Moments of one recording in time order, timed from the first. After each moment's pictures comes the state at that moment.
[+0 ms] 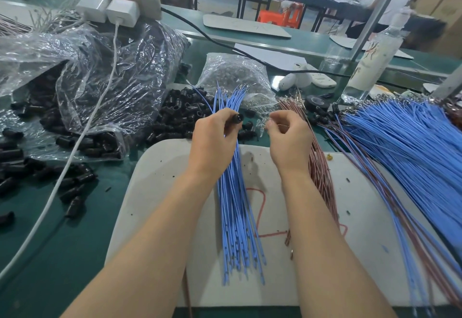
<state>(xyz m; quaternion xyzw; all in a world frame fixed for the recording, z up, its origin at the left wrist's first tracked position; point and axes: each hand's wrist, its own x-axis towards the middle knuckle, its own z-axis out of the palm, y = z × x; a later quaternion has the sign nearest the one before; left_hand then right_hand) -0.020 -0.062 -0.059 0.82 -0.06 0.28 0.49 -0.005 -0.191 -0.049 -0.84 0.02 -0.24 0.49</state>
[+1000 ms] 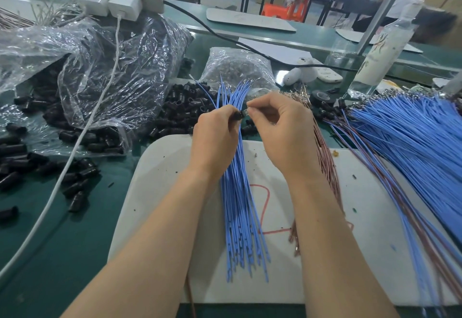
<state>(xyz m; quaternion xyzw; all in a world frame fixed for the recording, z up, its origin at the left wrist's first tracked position) -0.019 -0.061 -0.058 0.86 -0.02 0.25 0.44 -0.035 -0.175 -0.016 -0.85 -0.15 -0.25 0.45</state>
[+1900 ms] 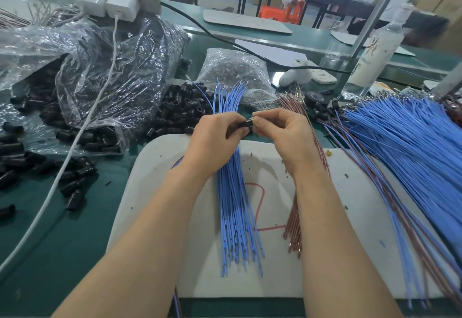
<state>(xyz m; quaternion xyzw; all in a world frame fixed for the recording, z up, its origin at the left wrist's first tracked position) -0.020 -0.055 -0.063 0.86 -0.11 0.20 0.46 -0.014 -0.200 -0.039 -0.76 -0.07 -0.08 0.65</state>
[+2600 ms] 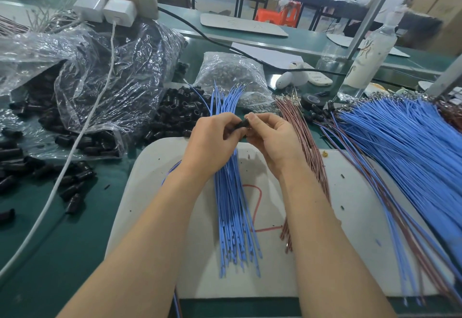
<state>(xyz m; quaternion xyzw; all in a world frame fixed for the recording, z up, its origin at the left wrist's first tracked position) -0.027 -0.059 -0.055 0.85 -0.09 0.20 0.47 -0.009 -0.185 -0.048 -0.65 0.00 -0.01 0.76</state>
